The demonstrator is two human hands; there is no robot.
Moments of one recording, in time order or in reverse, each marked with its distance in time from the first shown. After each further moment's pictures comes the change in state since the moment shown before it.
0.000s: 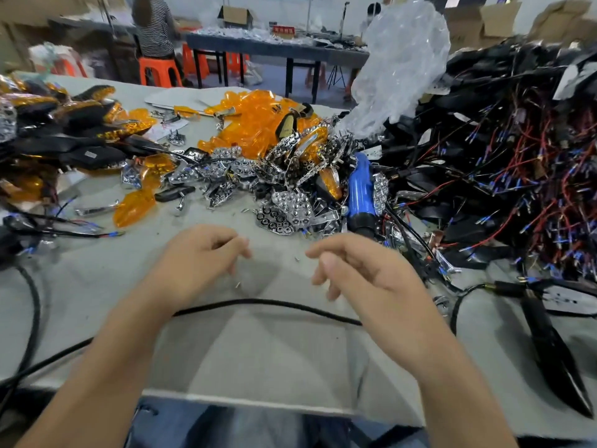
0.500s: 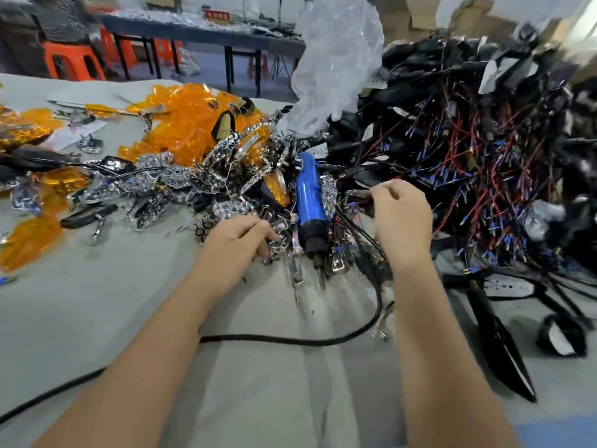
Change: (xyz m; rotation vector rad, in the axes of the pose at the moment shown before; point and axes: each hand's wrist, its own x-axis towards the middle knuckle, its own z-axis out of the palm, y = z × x) left_hand 0.067 0.035 0.082 -0.296 -0.075 0.148; right_hand 0.087 0.076 -0.090 -0.358 0.766 0.381
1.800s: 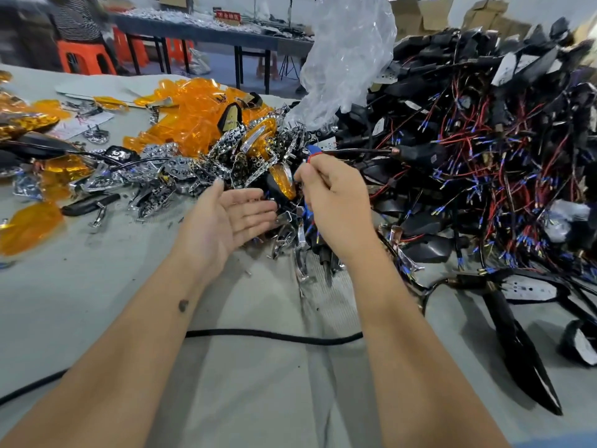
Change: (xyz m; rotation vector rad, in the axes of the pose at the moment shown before) left_hand 0.015 0.002 -0.011 -0.790 -0.001 -0.285; right_hand -0.029 -0.036 0.052 0.263 -0.329 -0.494
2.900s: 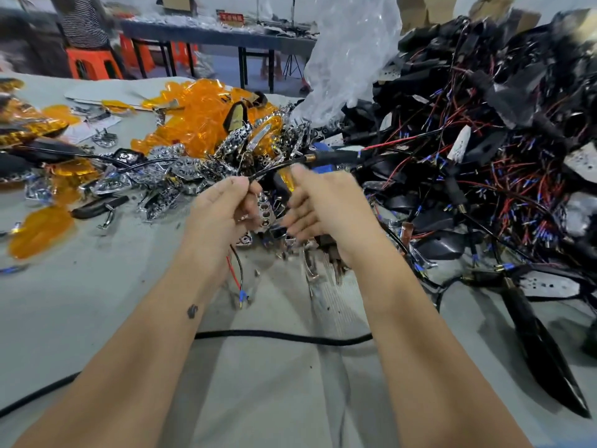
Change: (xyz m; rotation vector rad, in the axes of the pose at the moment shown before) left_hand -0.002 0.001 0.001 0.122 0.082 0.278; right_hand 0.000 -0.014 0.005 0.292 -0.231 0.525
